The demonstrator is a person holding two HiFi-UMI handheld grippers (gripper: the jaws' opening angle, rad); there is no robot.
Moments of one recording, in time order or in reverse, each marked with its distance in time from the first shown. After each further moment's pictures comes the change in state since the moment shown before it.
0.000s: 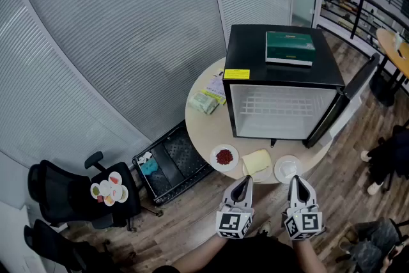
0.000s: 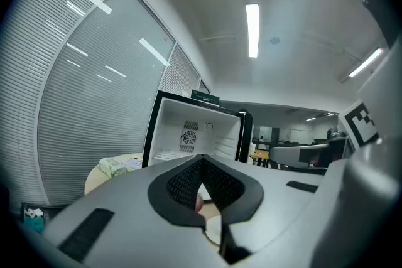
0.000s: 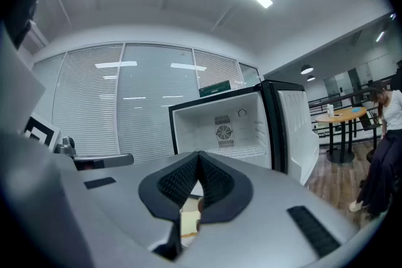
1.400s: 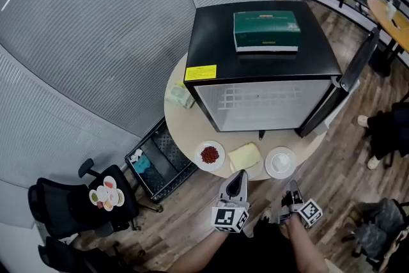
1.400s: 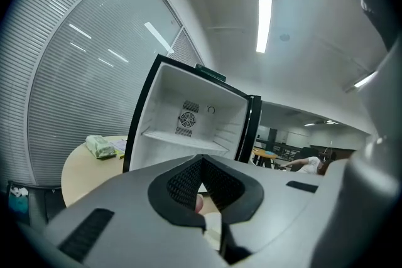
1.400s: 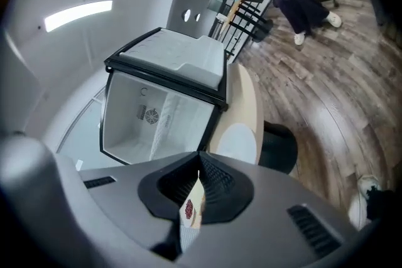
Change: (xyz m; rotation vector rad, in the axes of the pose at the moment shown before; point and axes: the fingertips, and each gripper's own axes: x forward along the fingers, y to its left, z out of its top) left arm 0.071 0.000 -0.063 -0.085 0.077 -0.033; right arm 0.003 -0.137 -0.227 1.107 0.063 -0.120
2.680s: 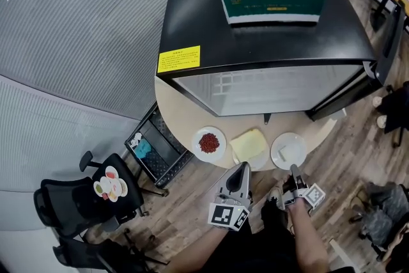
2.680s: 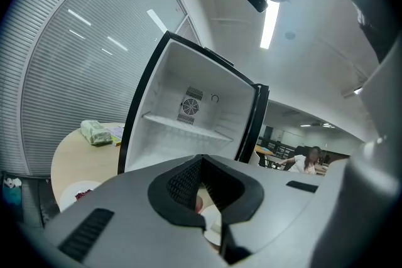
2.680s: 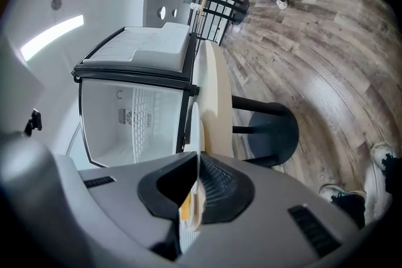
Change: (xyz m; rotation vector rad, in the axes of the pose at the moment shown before) left arm 0.033 0.026 -0.035 -0.053 0.074 -0.029; right arm 0.055 -0.075 -0.032 0.202 0.050 -0.002
